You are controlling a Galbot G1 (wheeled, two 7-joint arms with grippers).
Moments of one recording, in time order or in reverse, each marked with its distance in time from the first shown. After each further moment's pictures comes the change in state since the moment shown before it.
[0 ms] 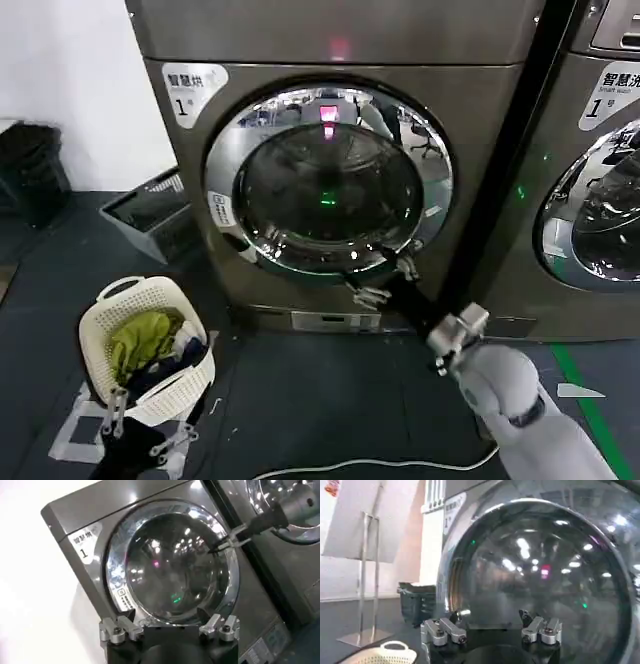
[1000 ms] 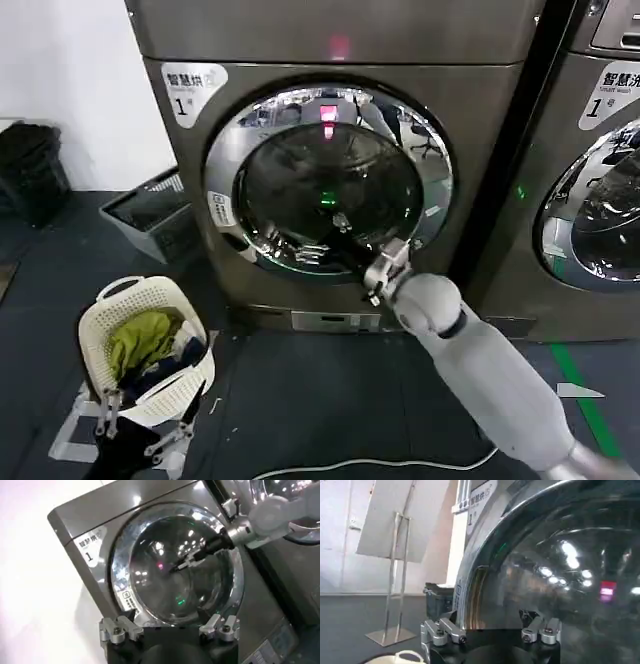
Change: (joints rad) left arm 0.002 -0.005 -0.015 -0.009 -0.010 -0.007 -0.004; right arm 0.411 0.098 -0.338 -0.297 0.037 -0.008 -0.024
